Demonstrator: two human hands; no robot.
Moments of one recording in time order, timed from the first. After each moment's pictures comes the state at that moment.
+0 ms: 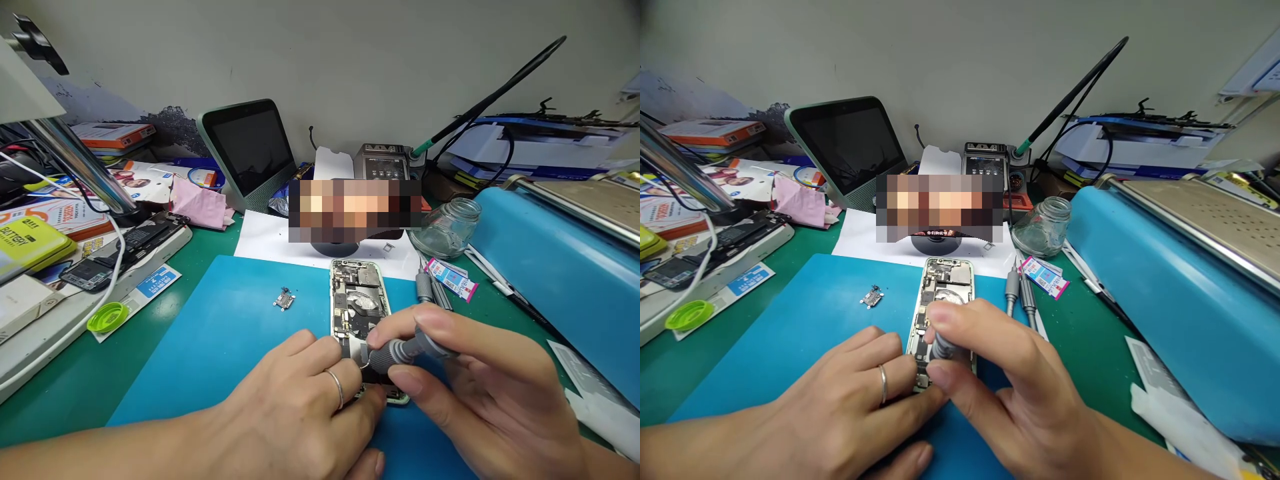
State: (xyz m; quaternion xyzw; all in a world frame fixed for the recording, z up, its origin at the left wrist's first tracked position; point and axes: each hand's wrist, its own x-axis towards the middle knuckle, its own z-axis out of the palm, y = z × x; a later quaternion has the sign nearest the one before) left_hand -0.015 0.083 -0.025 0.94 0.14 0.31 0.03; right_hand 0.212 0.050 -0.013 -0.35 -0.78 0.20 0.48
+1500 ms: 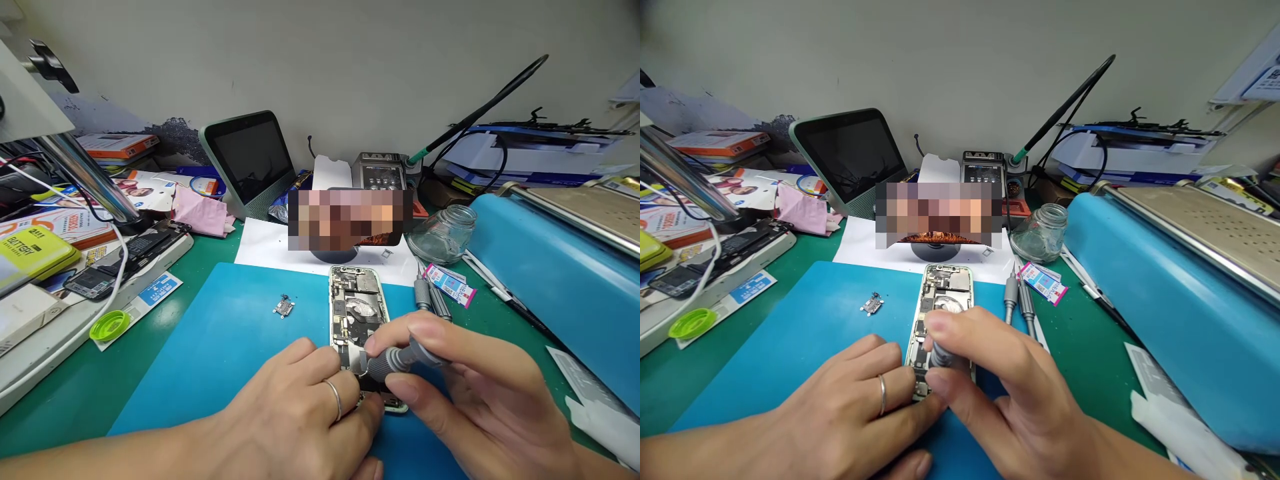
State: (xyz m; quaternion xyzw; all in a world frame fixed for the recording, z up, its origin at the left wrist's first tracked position) left_hand -0.011 0.085 -0.026 0.94 0.13 0.33 0.01; right_hand 0.210 0.051 -0.011 -0.34 -0.78 0.20 0.49
